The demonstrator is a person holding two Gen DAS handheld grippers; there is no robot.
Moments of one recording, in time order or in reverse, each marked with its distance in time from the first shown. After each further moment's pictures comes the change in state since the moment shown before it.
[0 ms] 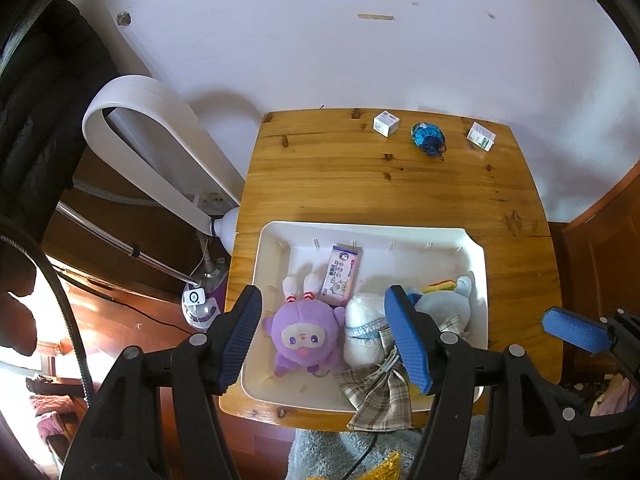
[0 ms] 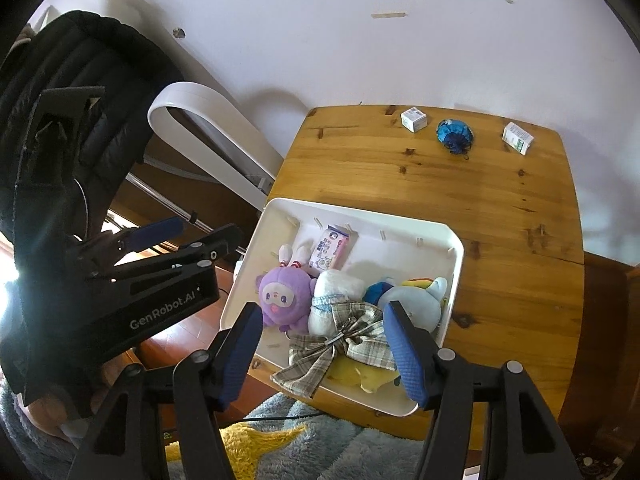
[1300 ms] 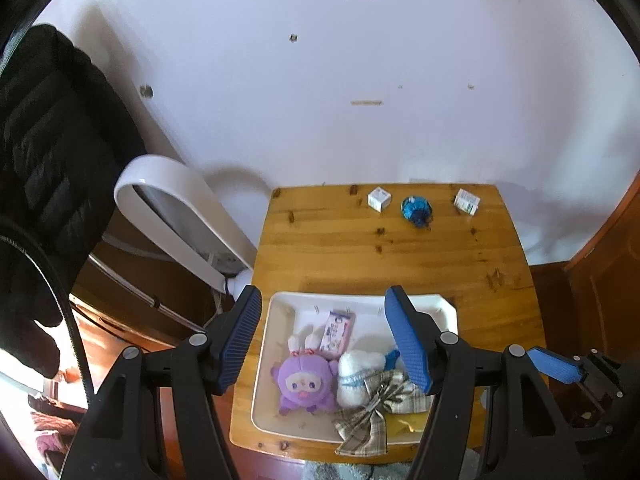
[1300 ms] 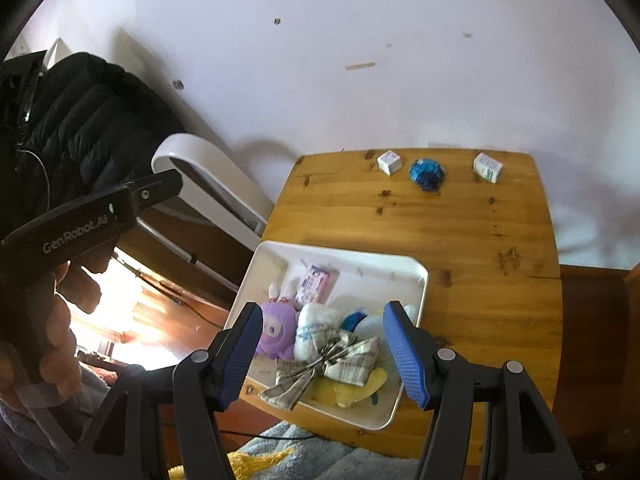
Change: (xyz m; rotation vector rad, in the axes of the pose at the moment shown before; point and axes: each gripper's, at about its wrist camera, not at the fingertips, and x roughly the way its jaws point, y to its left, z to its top) left arm -0.080 -0.021 0.027 -0.006 -0.260 0.047; right arm -0.053 -0.034 -0.005 0.041 -0.169 -0.012
